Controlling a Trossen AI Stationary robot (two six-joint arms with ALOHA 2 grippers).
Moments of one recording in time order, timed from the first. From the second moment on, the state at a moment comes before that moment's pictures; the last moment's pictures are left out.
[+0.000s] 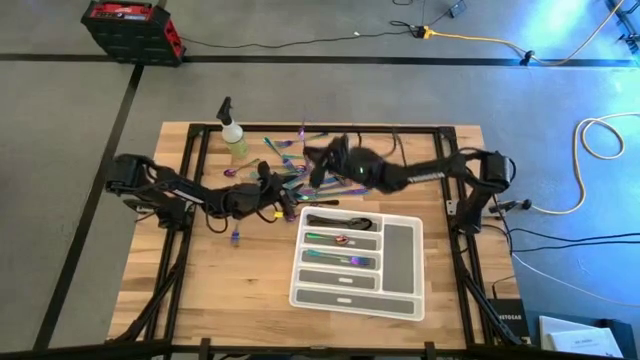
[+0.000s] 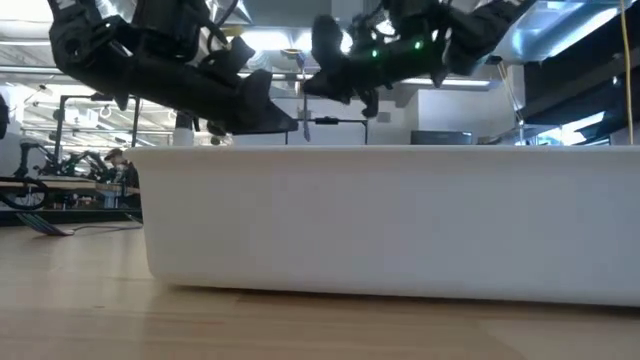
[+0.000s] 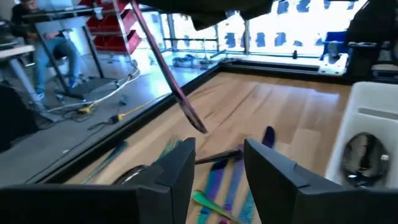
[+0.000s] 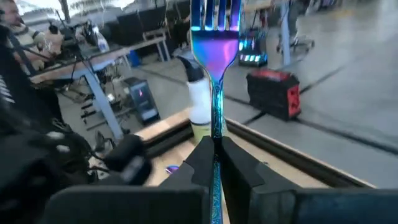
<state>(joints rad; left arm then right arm) 0.01 1.53 0.45 0.94 -0.59 0.01 -0.16 1.75 0.98 0.73 0.34 0.29</state>
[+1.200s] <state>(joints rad) -0.01 1.60 0.50 1.16 -0.59 0.03 0.04 1.75 0.97 0.93 0.67 0.12</state>
